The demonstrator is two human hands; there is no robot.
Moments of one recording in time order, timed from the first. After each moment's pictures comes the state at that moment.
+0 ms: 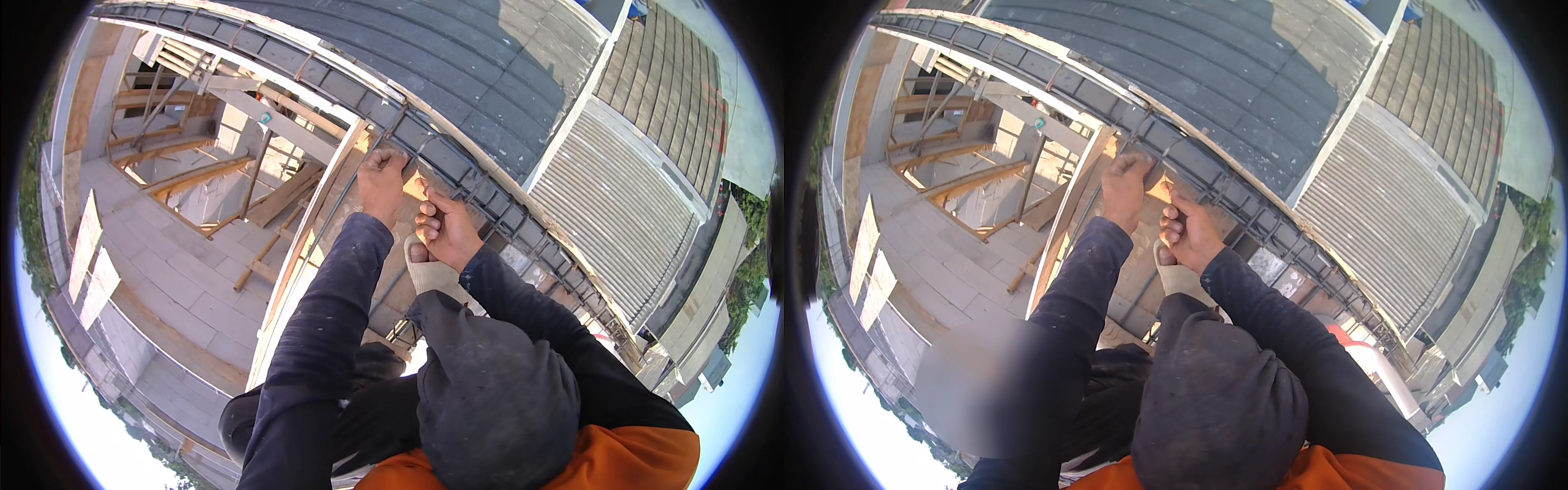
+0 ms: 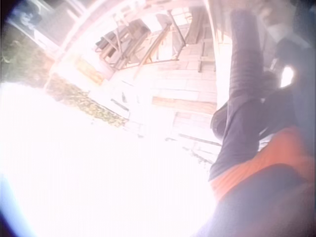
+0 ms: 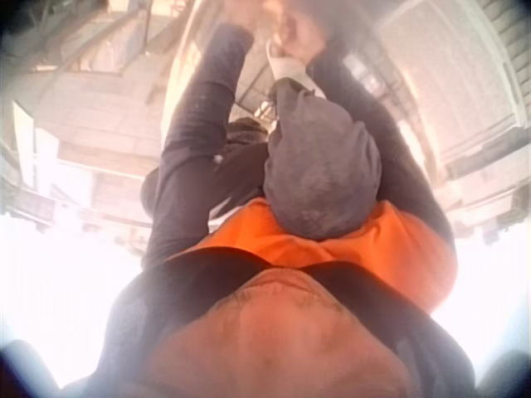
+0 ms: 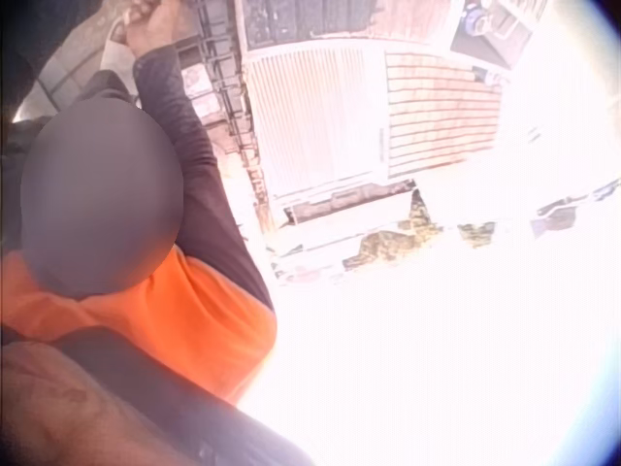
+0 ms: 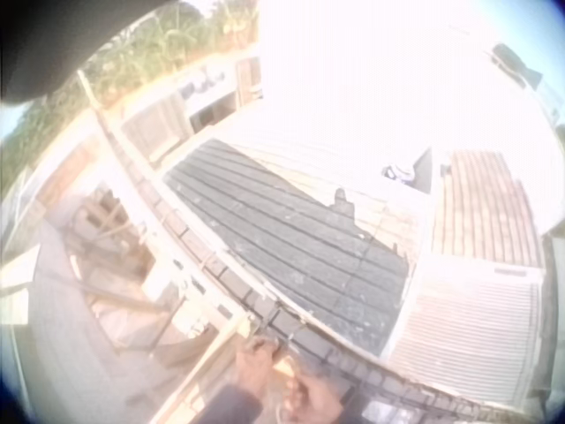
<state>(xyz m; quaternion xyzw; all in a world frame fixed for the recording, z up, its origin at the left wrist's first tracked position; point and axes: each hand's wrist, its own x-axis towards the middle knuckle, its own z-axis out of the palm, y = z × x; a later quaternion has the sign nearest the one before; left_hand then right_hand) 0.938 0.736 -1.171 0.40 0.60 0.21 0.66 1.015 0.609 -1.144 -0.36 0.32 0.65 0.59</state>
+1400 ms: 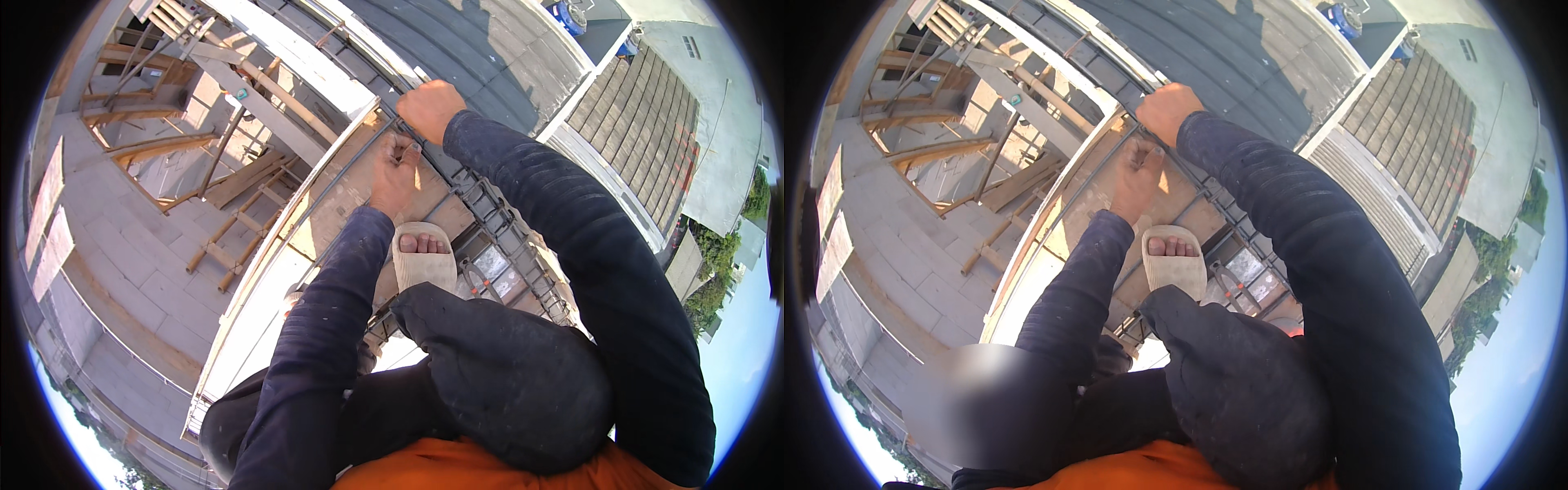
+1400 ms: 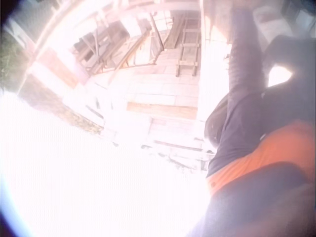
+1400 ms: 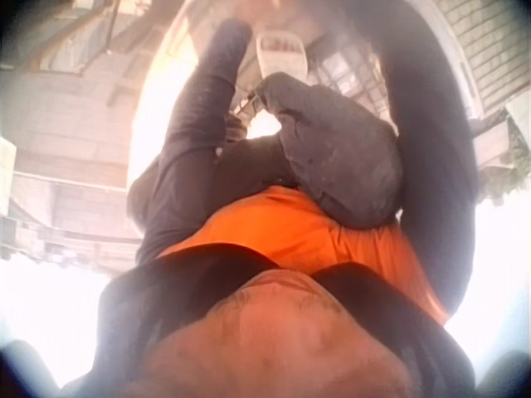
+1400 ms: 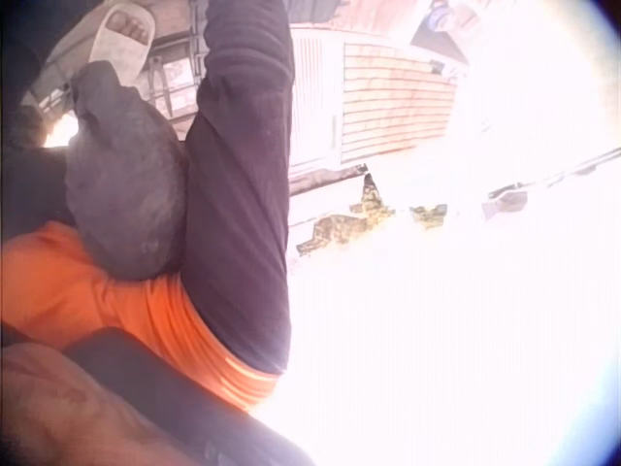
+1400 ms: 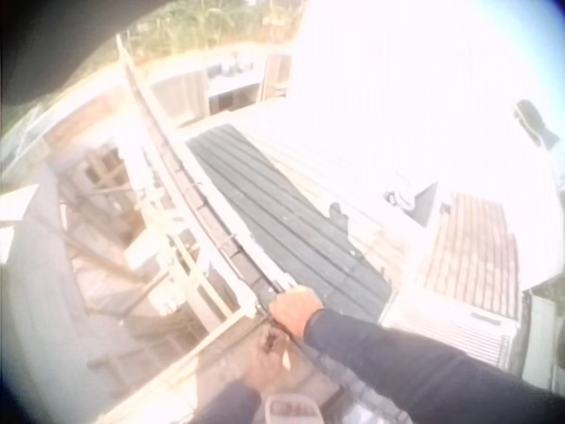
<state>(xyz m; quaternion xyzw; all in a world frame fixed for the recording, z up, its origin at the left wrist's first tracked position) 0.930 0.718 -1.195 0.48 0.47 0.31 0.67 1.083 0.785 -1.129 0.56 0.81 -0.09 0.15</state>
